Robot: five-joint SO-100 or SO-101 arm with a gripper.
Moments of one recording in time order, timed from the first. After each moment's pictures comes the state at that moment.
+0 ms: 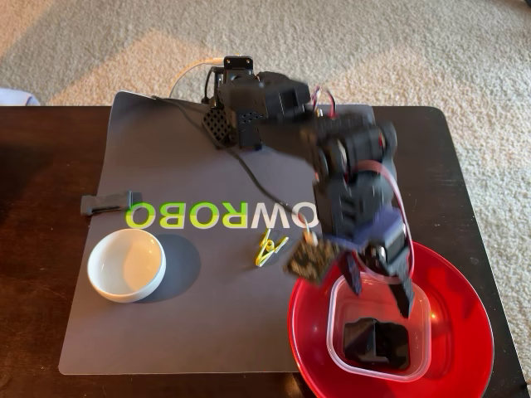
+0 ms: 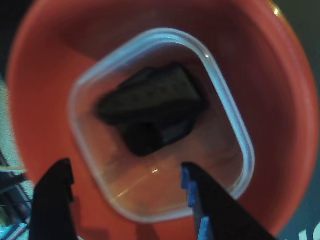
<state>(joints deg) -24.2 47.5 6.8 97.7 20.6</state>
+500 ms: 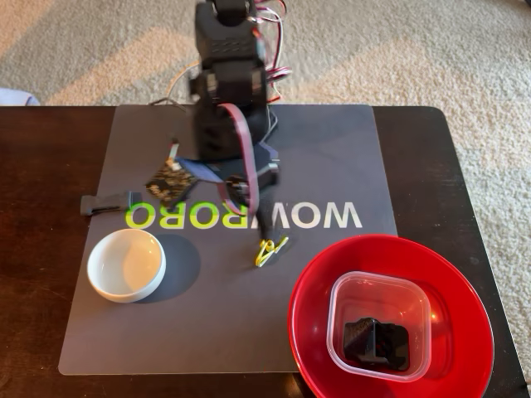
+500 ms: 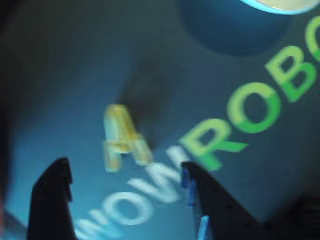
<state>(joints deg) -0.7 104.4 102.6 84.0 42.6</state>
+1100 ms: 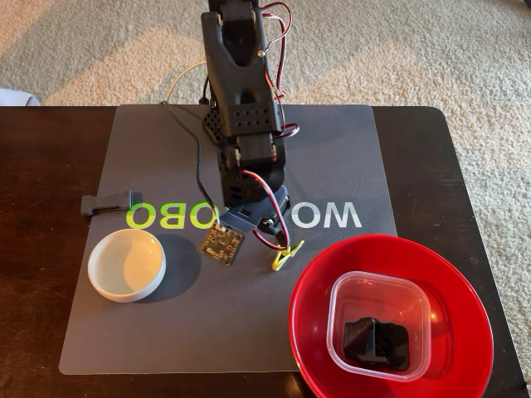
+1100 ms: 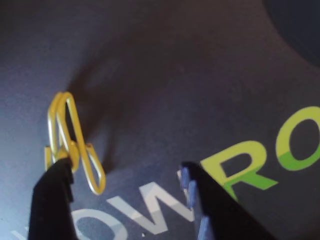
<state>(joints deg) -9.9 90.0 113.6 65.4 49.0</state>
